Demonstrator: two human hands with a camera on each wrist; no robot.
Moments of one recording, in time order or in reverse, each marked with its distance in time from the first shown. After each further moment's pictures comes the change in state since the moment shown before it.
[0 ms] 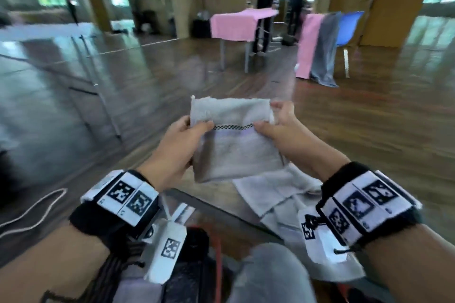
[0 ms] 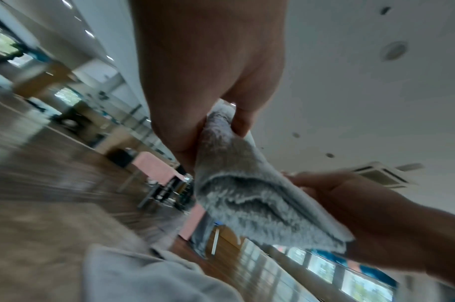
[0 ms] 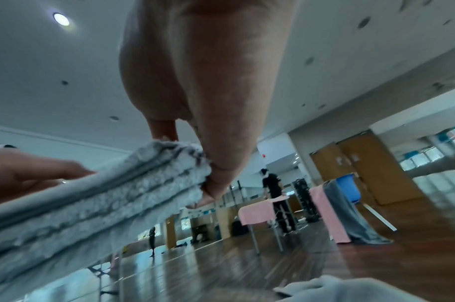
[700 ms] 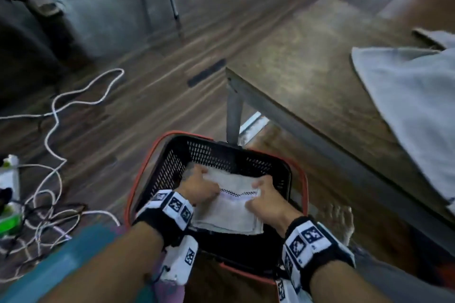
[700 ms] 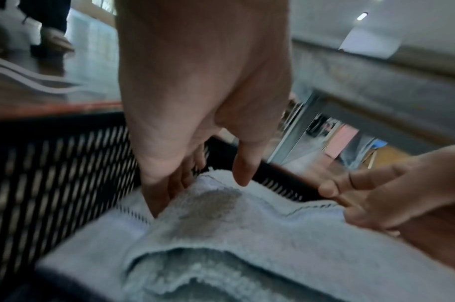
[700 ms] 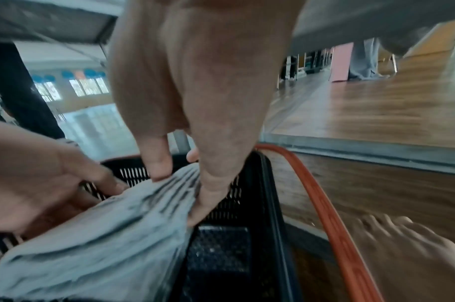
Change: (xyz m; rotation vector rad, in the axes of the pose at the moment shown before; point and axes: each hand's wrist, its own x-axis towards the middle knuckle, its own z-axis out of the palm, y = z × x) left_hand -0.001 -0.355 -0.212 0.514 0.081 -0.832; right_hand -0.041 0.280 0.302 -0.284 -0.651 0.730
